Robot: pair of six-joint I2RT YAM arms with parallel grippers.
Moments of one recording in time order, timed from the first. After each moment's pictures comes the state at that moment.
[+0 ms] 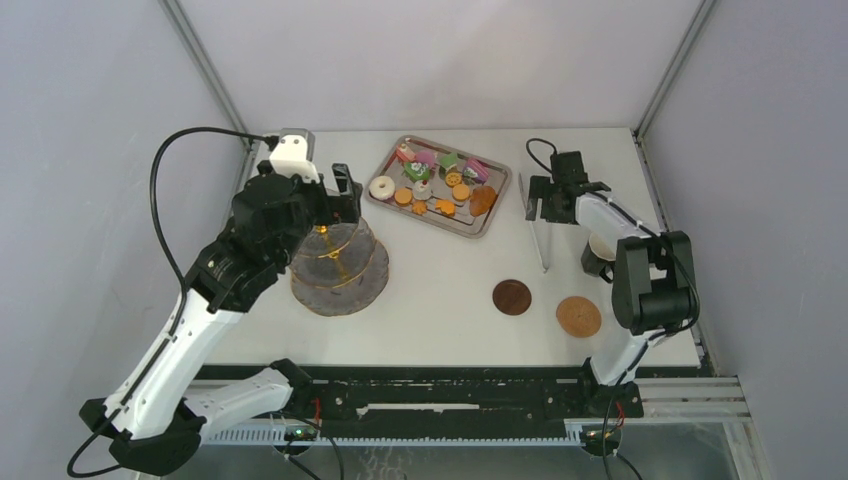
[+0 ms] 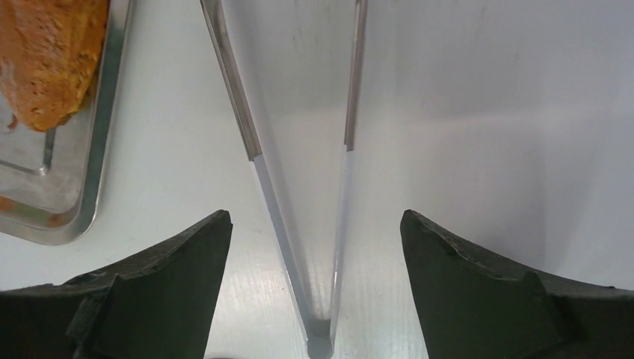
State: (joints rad) left arm -0.64 0.97 1.34 -0.62 -0.41 -0.22; right arm 0.14 1.71 1.19 -0.43 0.12 0.22
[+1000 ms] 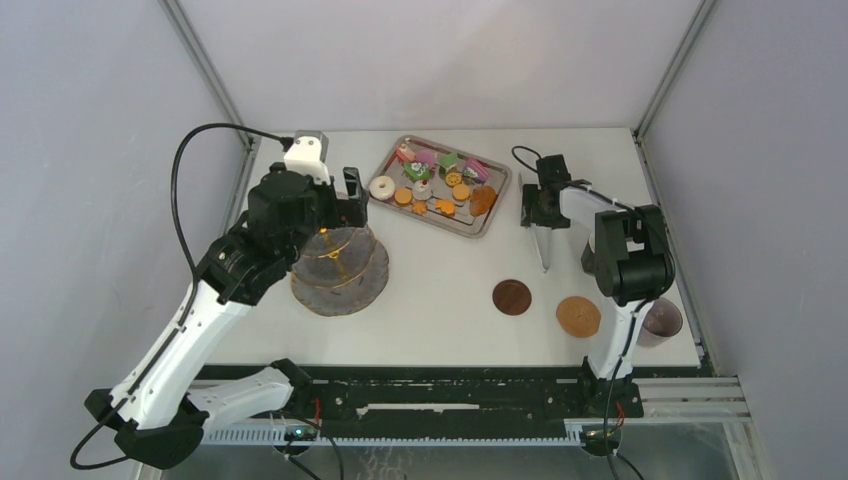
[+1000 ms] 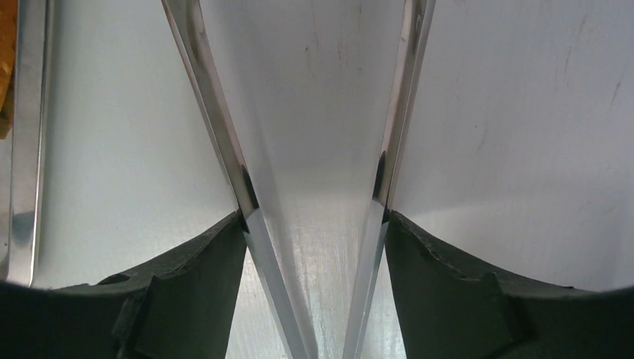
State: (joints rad) left arm -0.64 1.01 1.35 -0.66 -0.39 -0.24; right arm 0.15 1.95 1.28 -0.41 0.12 0.20
